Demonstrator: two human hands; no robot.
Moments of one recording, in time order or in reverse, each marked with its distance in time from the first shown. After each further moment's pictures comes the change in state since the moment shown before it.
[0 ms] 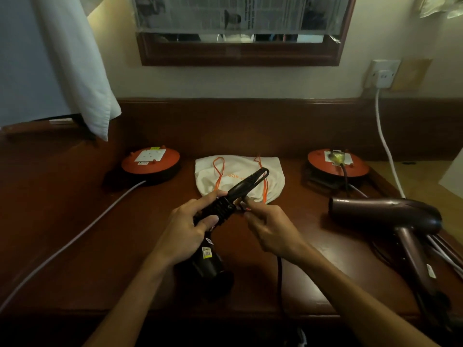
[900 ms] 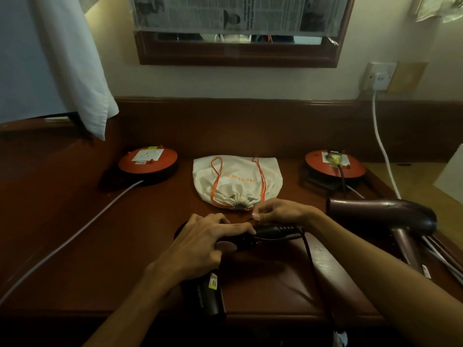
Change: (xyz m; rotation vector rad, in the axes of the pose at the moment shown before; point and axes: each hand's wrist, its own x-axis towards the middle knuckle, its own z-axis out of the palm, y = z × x) left_hand -0.005 0.014 0.018 0.557 -0.320 0.261; right_hand 0.056 0.046 -0.062 0.045 -0.583 0.351
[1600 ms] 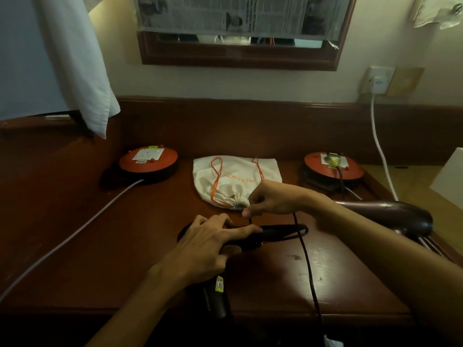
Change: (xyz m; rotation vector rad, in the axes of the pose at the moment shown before) left_hand -0.004 0.010 0.003 0.041 0.013 0.022; right_hand -0.004 -0.065 0.004 -0.620 0.096 -0.037
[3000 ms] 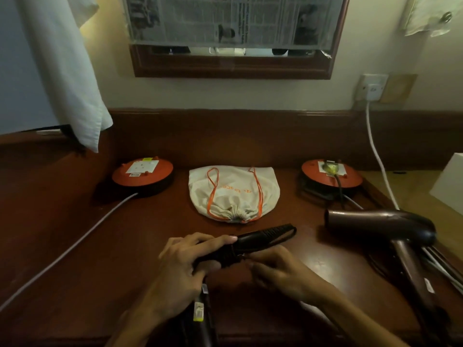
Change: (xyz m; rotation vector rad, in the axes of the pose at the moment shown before) left_hand -0.025 -0.011 0.004 -0.258 0.360 -0.102; right_hand -0.068 -0.013 0.102 0.597 0.250 -0.021
